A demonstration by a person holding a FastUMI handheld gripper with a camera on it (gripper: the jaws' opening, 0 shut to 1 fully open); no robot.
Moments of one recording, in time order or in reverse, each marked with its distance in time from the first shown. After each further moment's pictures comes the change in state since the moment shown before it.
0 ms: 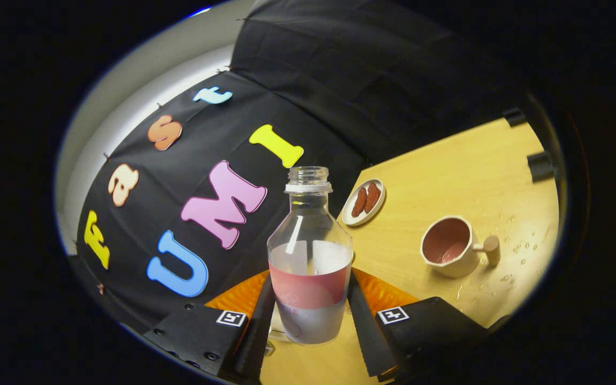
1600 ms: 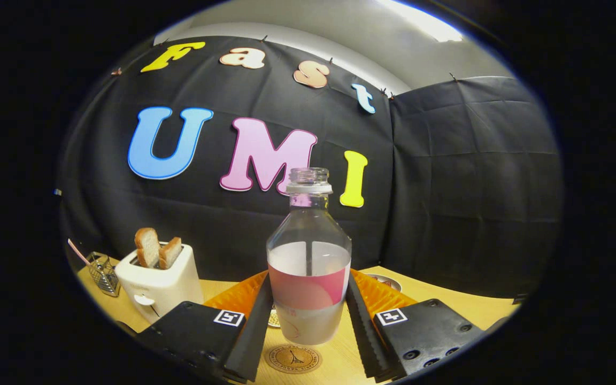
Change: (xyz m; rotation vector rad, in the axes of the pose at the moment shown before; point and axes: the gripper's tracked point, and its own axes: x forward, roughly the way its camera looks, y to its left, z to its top) arm 0.132 0.069 -0.090 -0.903 -0.234 0.027
